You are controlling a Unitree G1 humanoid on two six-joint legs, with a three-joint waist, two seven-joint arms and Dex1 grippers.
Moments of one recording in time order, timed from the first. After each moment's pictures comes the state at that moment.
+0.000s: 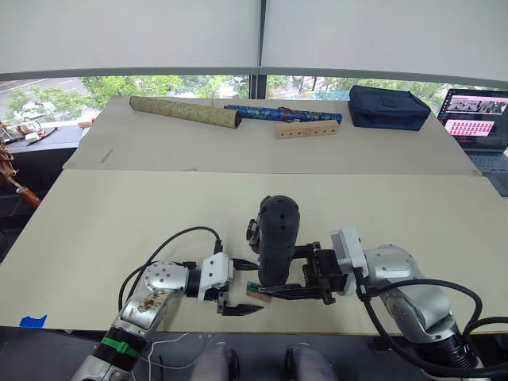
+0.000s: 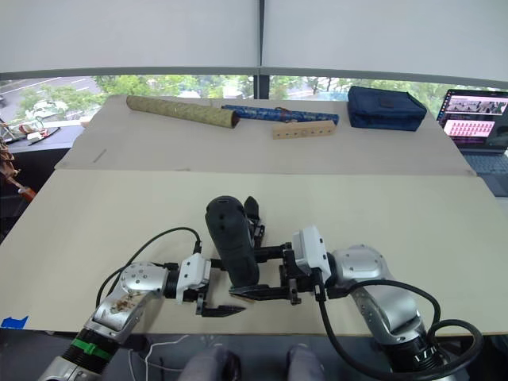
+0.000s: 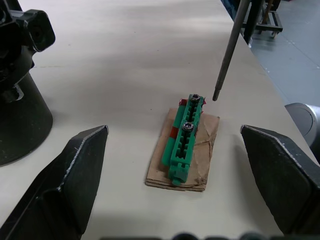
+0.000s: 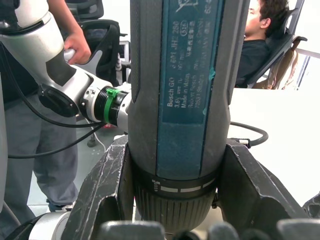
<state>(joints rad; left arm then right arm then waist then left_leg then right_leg) -0.17 0.49 -0.29 0.03 -0.20 -0.04 -1.21 -0.22 -0.52 0.18 -0.45 0.57 0.25 1.17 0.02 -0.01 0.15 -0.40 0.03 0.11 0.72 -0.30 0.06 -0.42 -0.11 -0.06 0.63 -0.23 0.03</state>
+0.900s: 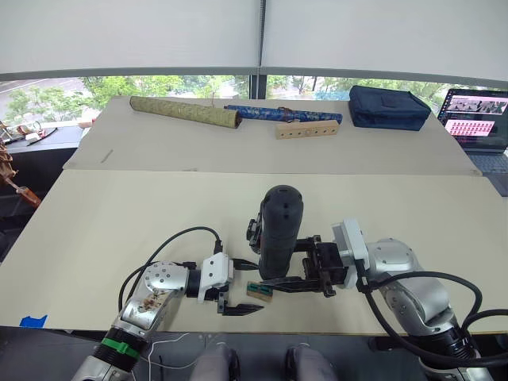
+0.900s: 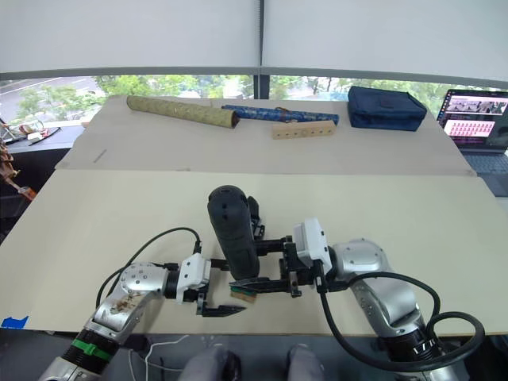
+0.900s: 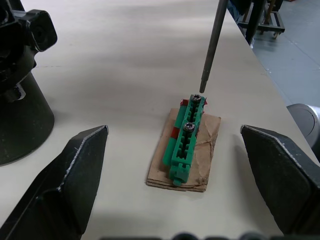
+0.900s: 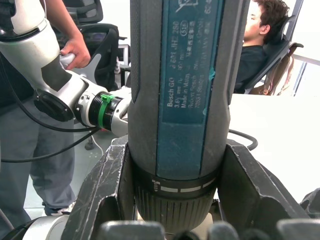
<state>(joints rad) -0.17 0.49 -0.29 0.03 -0.20 -0.04 -1.20 -0.25 -0.53 0.17 -0.42 0.59 0.25 1.18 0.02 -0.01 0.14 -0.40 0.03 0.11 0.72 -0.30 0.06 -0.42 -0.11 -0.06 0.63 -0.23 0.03</state>
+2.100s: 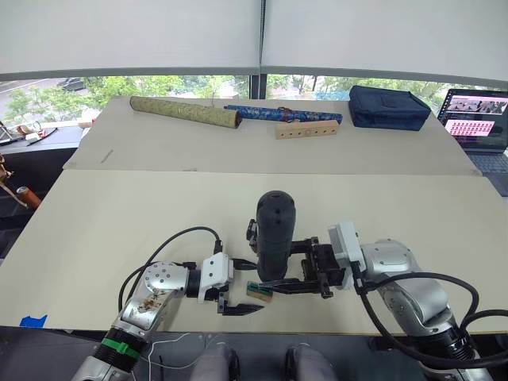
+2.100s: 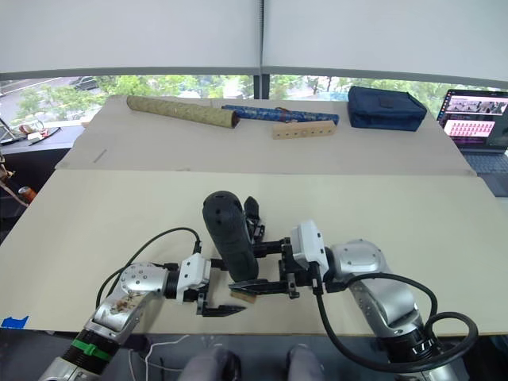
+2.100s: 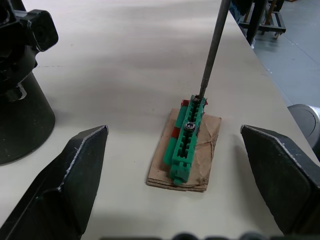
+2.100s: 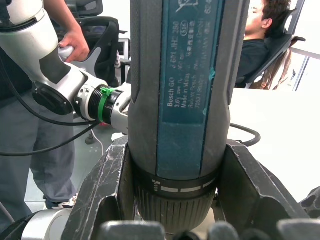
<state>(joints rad) -0.18 0.49 -0.29 0.03 -0.20 -0.04 -1.20 -0.25 -0.52 0.19 -0.42 0.56 0.25 1.18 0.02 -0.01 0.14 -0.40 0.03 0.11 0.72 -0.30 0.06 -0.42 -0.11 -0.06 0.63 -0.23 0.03</state>
